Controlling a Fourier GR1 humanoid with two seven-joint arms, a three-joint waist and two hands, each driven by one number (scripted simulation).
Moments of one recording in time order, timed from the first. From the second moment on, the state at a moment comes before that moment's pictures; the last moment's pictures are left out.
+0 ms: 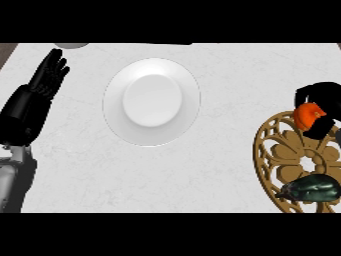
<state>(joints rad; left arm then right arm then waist) -0.31 0.31 0.03 -1.59 0.09 -0.04 0.11 -0.60 -0.57 0.10 -0.77 0.98 0.13 -0.20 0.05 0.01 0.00</state>
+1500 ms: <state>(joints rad) -0.27 0.30 0.08 -1.59 0.06 -0.05 0.10 -0.90 -0.19 -0.01 -1.02 0.66 0.28 -0.25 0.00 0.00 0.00</state>
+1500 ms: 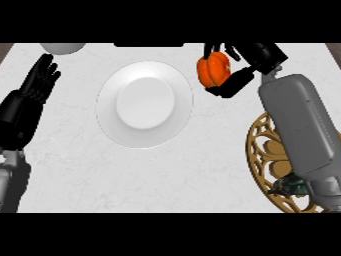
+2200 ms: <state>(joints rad) -0.32 0.28 0.06 -1.60 0.05 -0.07 0.13 -1.11 -0.01 0.19 -0.75 0.56 0.06 -0.06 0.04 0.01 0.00</state>
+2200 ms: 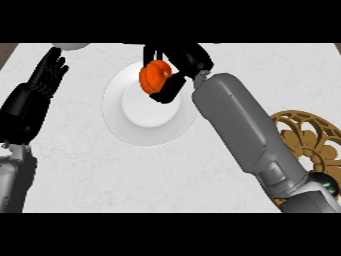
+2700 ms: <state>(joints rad) -0.36 0.26 0.05 -1.56 0.04 -0.08 0.12 -1.17 0.00 0.40 -0.52 0.39 -0.11 -0.04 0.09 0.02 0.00</state>
